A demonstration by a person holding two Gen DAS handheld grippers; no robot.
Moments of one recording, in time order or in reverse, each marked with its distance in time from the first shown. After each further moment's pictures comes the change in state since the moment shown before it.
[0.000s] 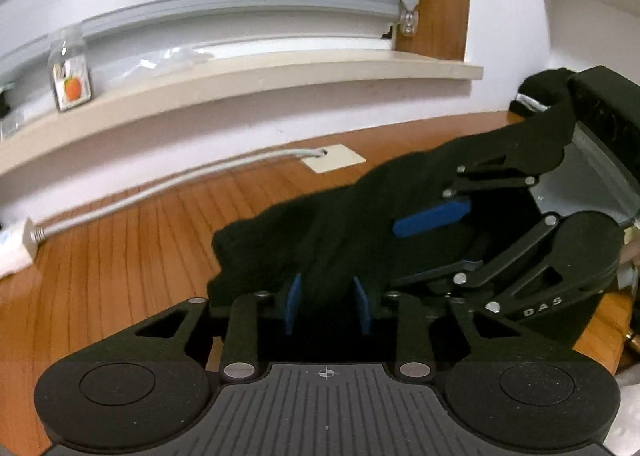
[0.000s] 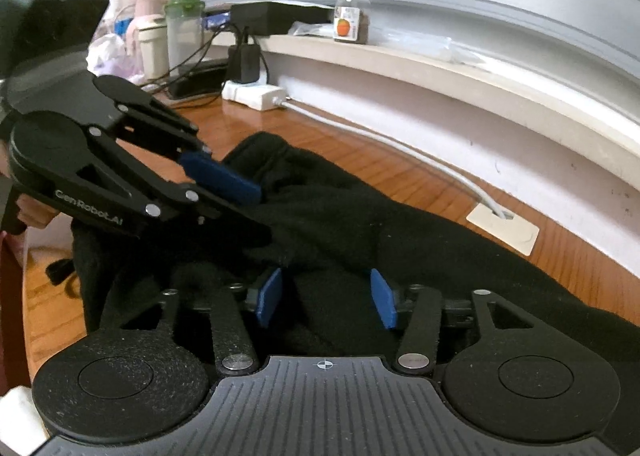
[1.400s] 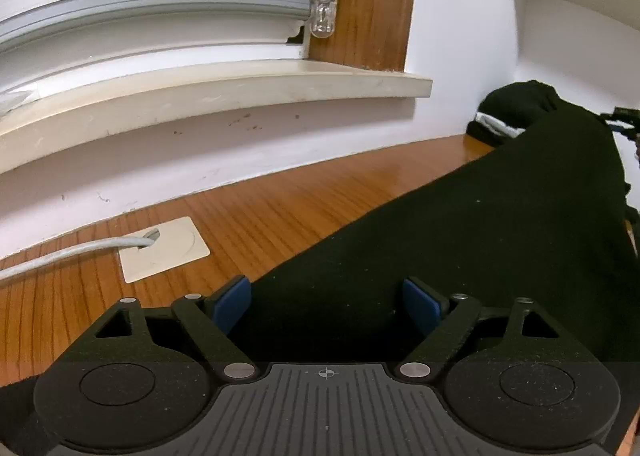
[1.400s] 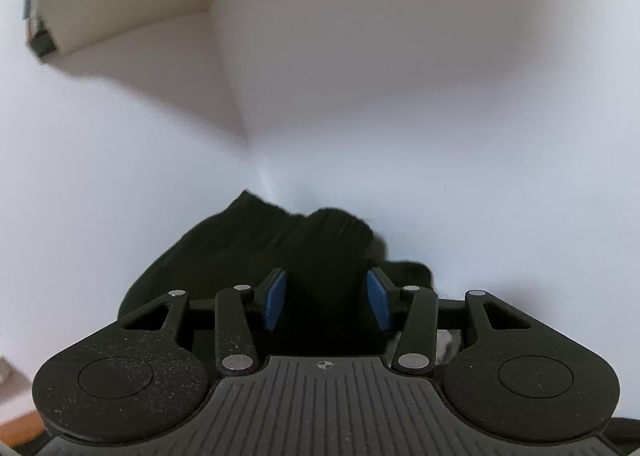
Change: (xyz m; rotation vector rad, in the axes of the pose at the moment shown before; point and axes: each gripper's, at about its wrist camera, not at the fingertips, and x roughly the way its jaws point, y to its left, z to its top) left arm 0.139 -0.096 0.090 0.021 -0.042 -0.169; right arm -0.538 -0.445 -0.324 0.945 -0.442 -1.138
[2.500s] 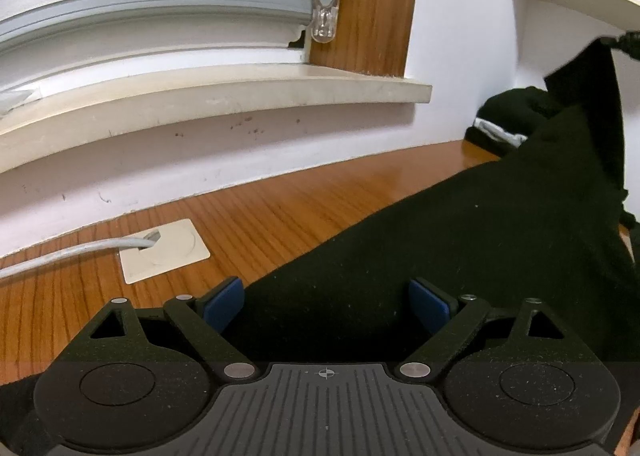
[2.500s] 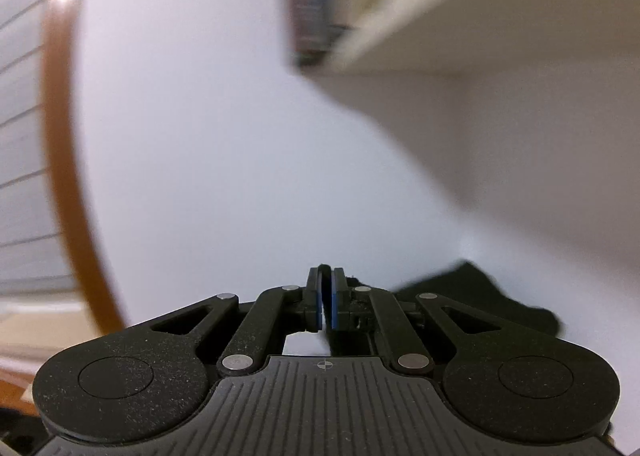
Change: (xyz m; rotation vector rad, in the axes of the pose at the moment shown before) left arm -0.004 0.002 0.000 -0.015 -0.020 -0.022; right arm -0.116 0.231 0.053 -0.346 0.028 0.365
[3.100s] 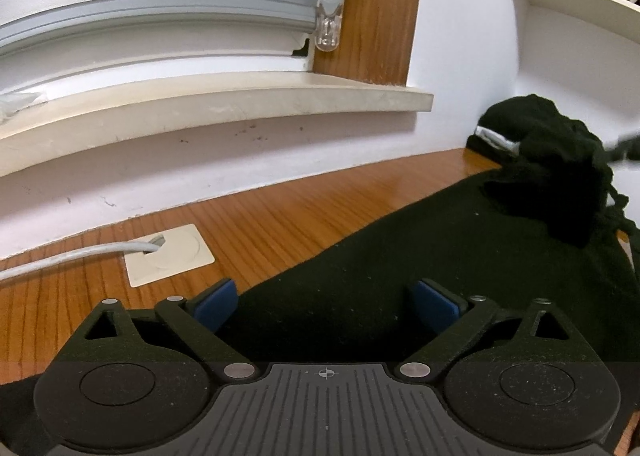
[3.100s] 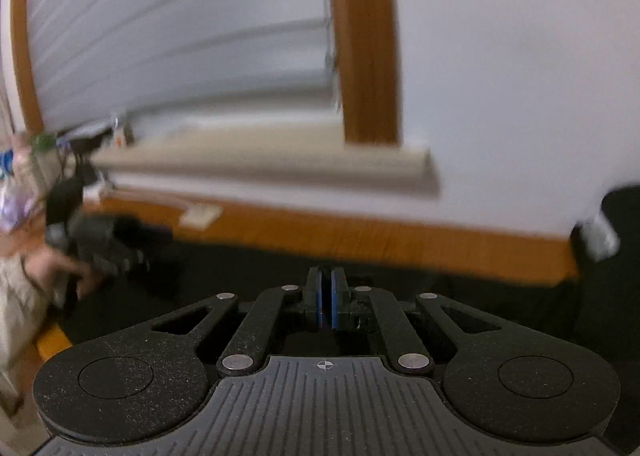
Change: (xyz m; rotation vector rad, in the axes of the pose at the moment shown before) left arm -0.005 -0.002 0.001 -0.001 -0.019 0.020; right arm 0.030 0.173 -0.162 -0.195 0.375 0.483
